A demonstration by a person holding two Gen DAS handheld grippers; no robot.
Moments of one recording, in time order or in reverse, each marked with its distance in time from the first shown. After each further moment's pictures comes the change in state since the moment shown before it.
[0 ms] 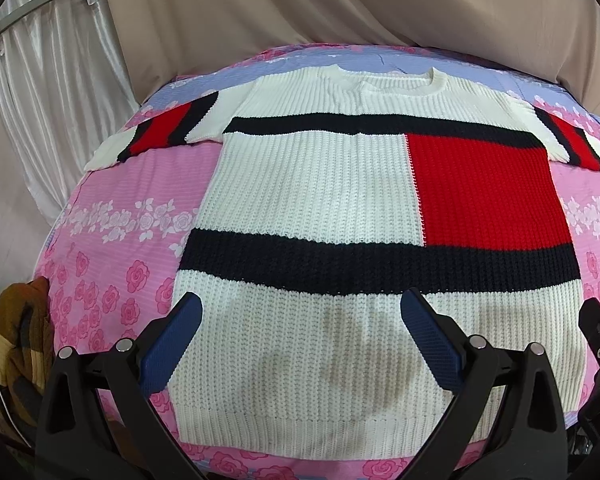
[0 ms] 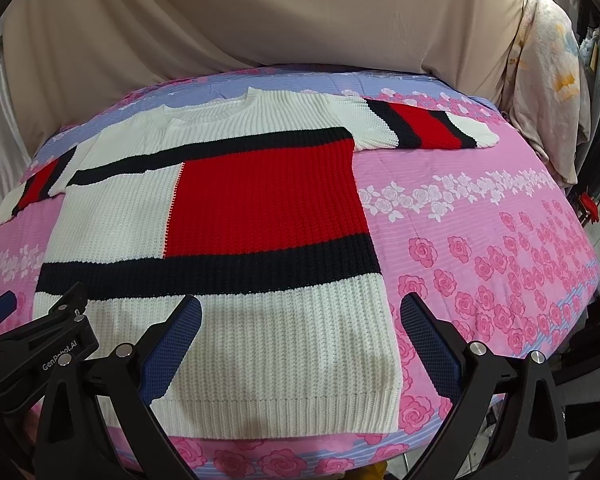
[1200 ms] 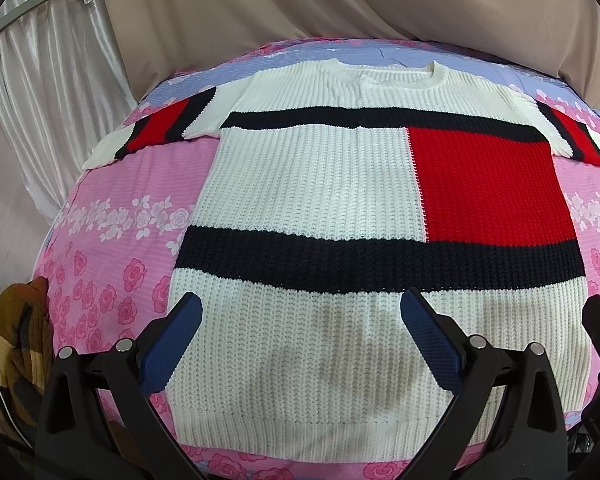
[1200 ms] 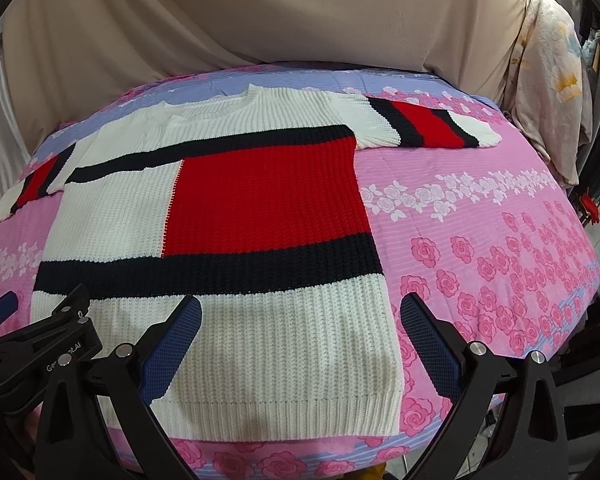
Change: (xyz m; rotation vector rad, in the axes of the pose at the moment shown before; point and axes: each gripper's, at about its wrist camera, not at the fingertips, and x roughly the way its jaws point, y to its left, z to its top) left arm 0.006 -0.003 -0.001 0.007 0.015 0.004; right arm 0.004 0.001 0.001 -0.005 0.006 0.000
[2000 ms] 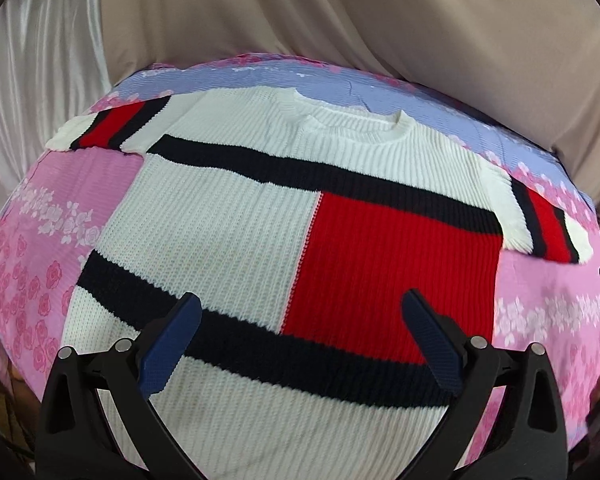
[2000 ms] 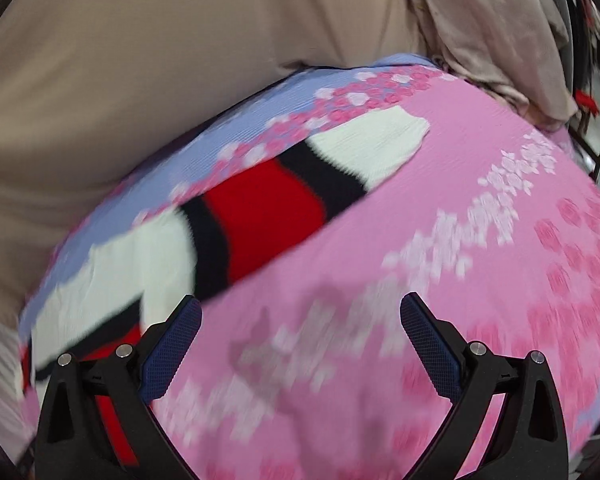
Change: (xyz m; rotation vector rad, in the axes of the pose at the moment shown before) left arm 0.004 -0.085 0.076 -0.223 -0.008 -0.108; right arm 0.158 -0.318 0.160 0.454 -0.015 0.106
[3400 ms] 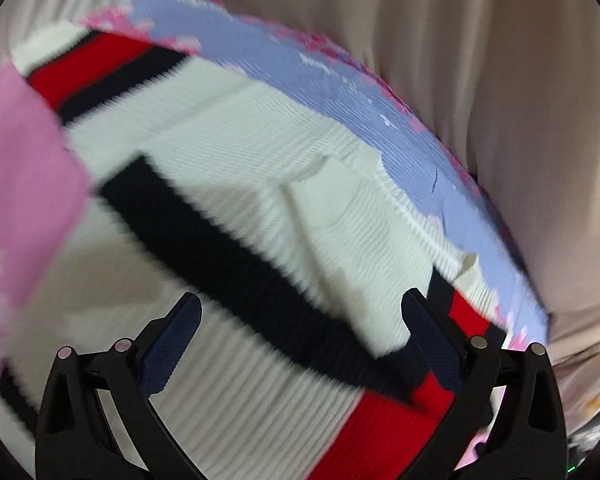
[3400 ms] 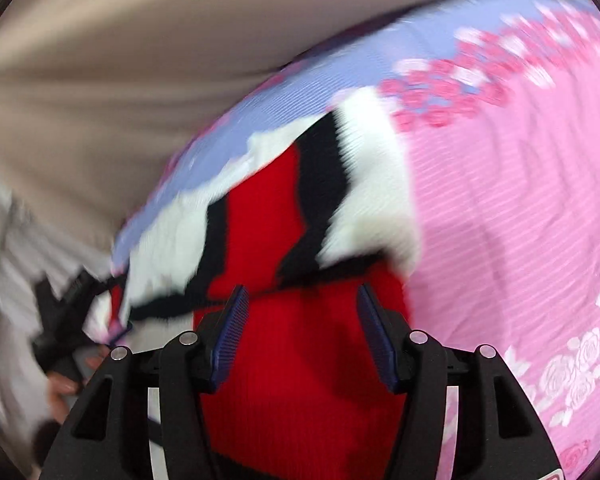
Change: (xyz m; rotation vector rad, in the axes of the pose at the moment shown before) left arm 0.154 0.104 0.141 -0.453 0.104 -0.190; right arm 0.060 0.194 -0.074 -0.103 0.280 0.436
